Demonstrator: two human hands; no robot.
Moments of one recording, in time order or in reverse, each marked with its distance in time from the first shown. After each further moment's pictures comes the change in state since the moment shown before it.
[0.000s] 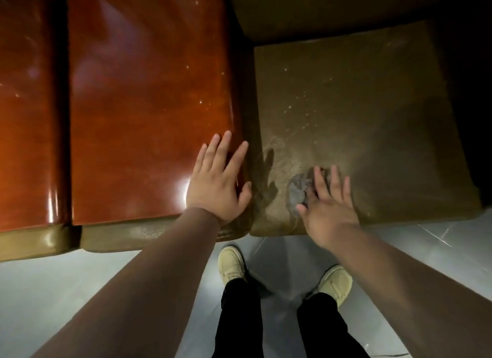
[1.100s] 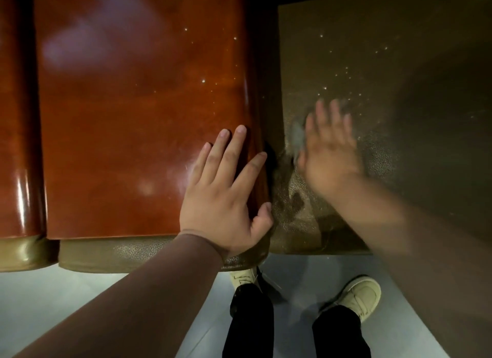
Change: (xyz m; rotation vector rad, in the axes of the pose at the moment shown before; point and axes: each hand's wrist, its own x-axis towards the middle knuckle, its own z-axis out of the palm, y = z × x) left_hand 0.007 -0.008 0.033 -0.078 0.188 0.034; right_hand 0.147 -0.039 -0.015 -0.037 0.415 -0.103
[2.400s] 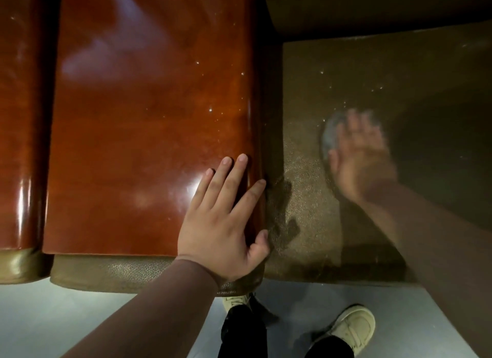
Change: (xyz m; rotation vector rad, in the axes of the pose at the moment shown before) left_hand -0.004 0.000 0.001 0.007 -0.016 -0.011; right_hand 0.027 0.070 -0.007 0.054 0.067 0.021
